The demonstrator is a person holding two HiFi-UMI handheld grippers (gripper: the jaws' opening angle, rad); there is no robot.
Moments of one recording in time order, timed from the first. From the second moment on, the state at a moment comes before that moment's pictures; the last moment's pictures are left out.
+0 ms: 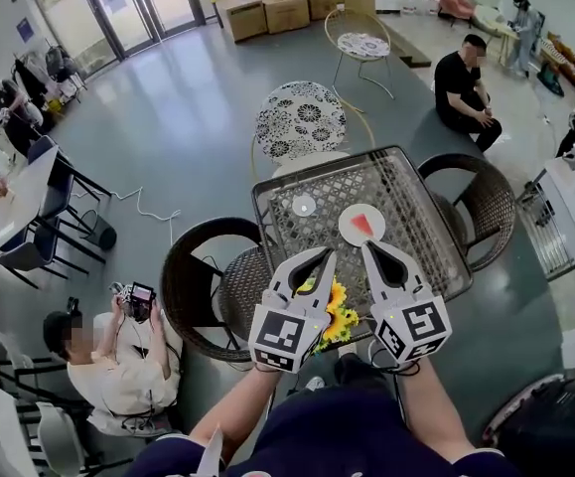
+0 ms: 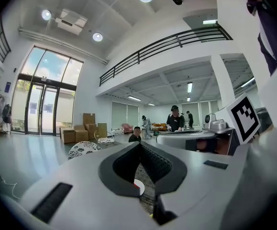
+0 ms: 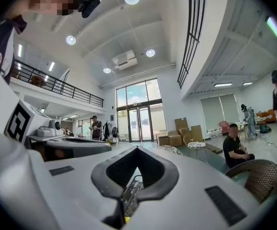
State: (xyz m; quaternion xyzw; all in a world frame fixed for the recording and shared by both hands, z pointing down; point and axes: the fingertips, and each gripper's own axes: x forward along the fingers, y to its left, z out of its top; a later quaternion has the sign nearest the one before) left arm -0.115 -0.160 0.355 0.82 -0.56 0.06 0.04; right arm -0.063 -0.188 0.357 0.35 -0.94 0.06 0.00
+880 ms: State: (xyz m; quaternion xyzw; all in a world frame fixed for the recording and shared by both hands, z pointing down) left arm -0.076 -0.144 0.348 0.85 -0.52 0.05 0.05; right arm -0.038 -0.168 0.340 0.38 -0.92 0.04 -0.01
